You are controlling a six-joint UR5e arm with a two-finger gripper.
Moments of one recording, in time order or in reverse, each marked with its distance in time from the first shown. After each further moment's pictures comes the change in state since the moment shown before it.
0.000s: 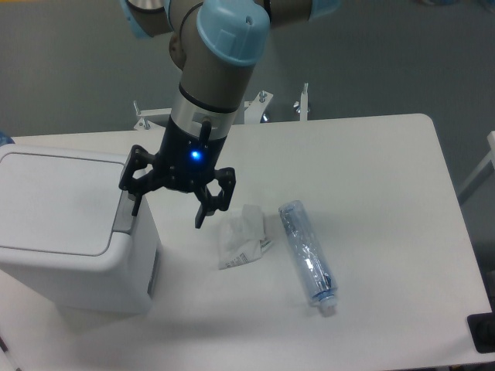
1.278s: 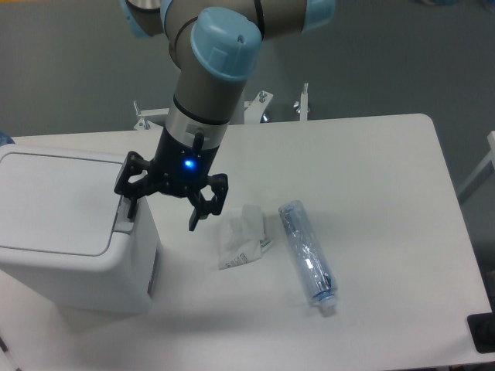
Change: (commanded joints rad) arm -0.012 -0.011 -0.018 0.008 0.003 0.003
